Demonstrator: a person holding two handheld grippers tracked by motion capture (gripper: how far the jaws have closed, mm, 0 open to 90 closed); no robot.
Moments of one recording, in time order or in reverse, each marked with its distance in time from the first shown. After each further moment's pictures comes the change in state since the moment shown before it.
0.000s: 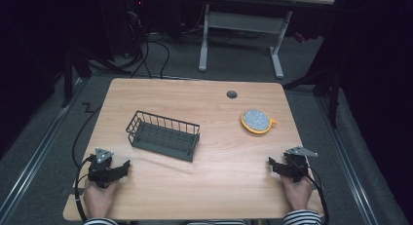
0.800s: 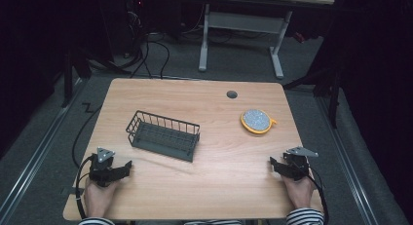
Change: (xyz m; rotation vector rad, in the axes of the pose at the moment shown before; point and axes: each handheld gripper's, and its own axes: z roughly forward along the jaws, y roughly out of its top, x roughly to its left) left arm -0.001 0.002 0.002 0.010 -0.020 0.014; right arm -0.001 0.000 -0.002 0.002 -0.001 -0.018
